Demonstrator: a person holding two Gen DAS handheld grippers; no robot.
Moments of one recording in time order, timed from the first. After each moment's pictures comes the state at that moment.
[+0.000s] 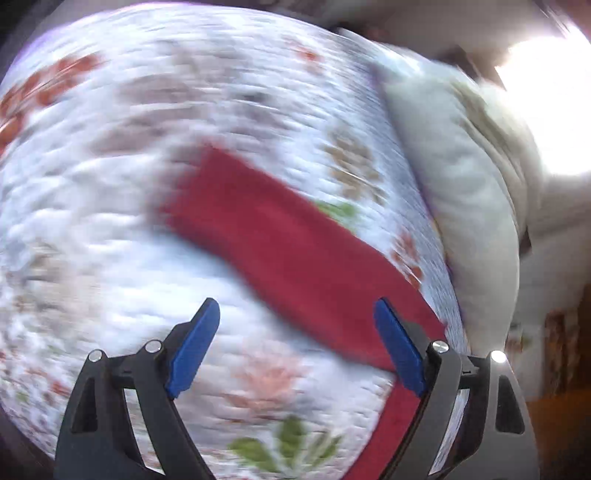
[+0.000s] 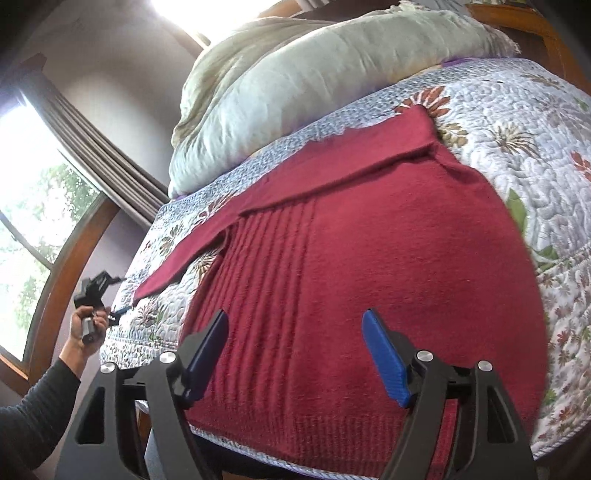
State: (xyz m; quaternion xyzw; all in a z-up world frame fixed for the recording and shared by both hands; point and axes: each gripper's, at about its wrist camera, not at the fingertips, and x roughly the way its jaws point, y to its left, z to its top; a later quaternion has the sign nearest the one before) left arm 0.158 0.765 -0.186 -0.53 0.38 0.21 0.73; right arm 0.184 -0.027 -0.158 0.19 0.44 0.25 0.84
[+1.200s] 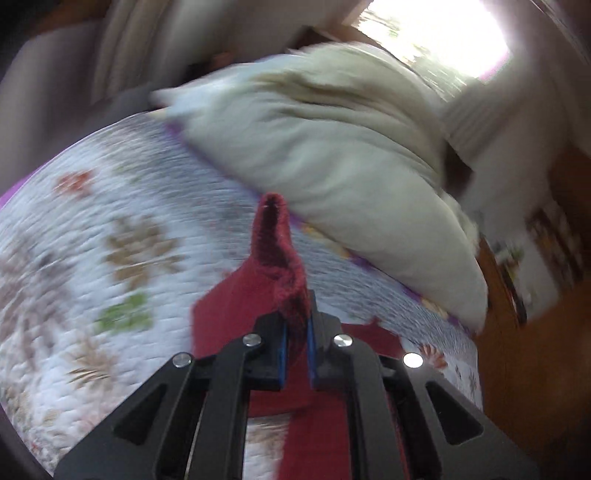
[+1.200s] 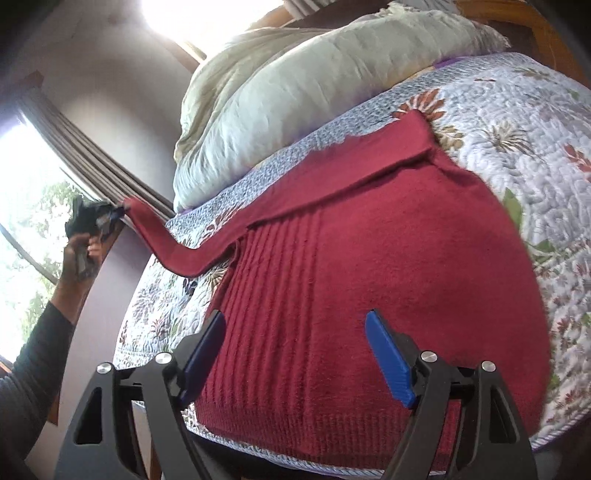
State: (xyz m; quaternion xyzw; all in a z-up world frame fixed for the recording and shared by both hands) left arm 0.370 0.584 0.003 -0.30 0.35 0.06 0.89; right arm 0.177 -0.037 -0.145 0.23 0.43 0.24 0.84
